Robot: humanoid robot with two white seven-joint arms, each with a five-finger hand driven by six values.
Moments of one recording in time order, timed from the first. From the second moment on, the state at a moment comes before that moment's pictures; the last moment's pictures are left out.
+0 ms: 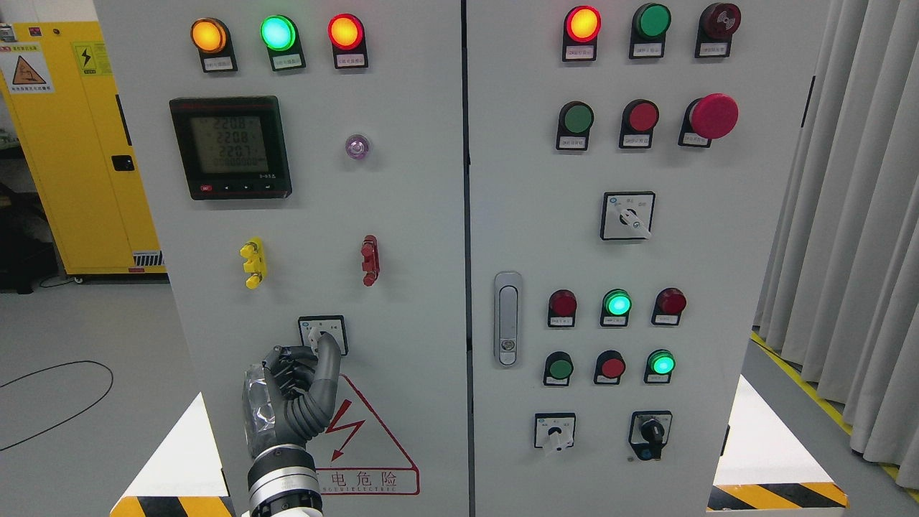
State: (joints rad) left arm -0.43 -0.15 -0.12 -1.85 -0.18 0.54 0.48; right arm 0.05 0.13 -0.10 -0.15 0.10 0.05 0.00
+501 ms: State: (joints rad) left arm -0.43 -0.15 -0.12 -1.85 -0.18 0.54 0.48; right arm 0.05 0.13 -0.10 -0.15 0.10 0.05 0.00
